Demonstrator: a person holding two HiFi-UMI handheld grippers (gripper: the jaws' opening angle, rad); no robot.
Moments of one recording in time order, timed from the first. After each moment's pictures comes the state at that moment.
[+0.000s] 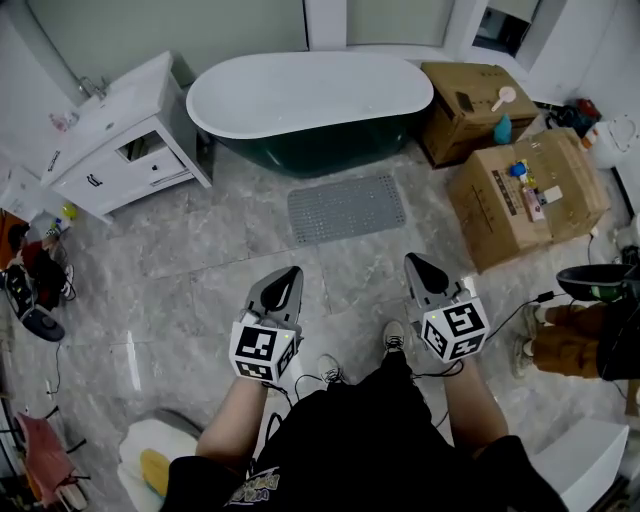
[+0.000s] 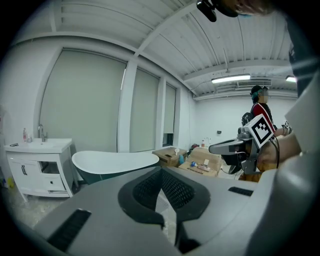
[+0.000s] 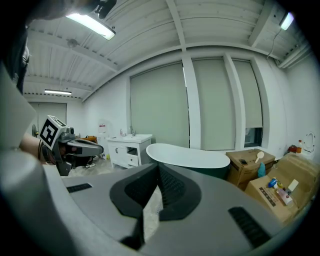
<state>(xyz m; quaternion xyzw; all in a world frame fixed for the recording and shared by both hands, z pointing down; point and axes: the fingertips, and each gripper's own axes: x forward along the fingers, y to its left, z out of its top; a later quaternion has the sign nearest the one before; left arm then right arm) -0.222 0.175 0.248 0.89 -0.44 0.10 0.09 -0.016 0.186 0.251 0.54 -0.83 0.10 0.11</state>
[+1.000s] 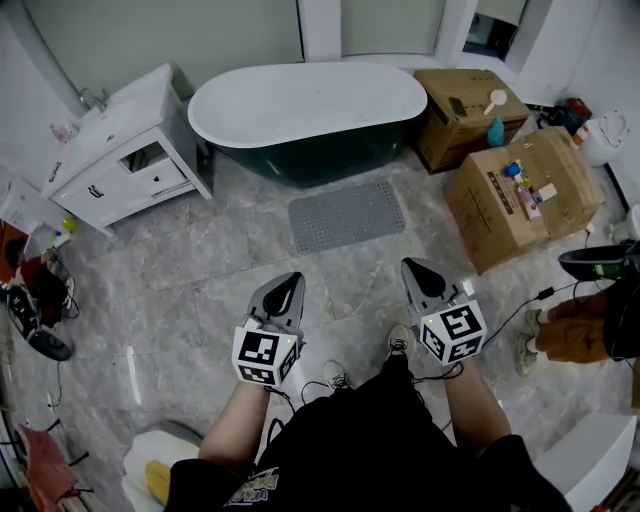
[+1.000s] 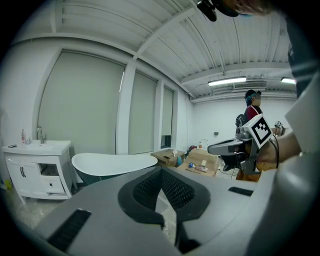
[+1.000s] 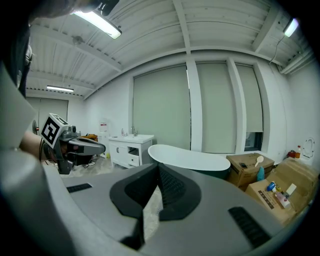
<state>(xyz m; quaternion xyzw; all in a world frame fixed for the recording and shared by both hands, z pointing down) -0.243 0.199 0.242 0.90 -0.43 0.09 0.08 -0.045 0.213 0.242 0.54 -0.83 0.08 0.12</state>
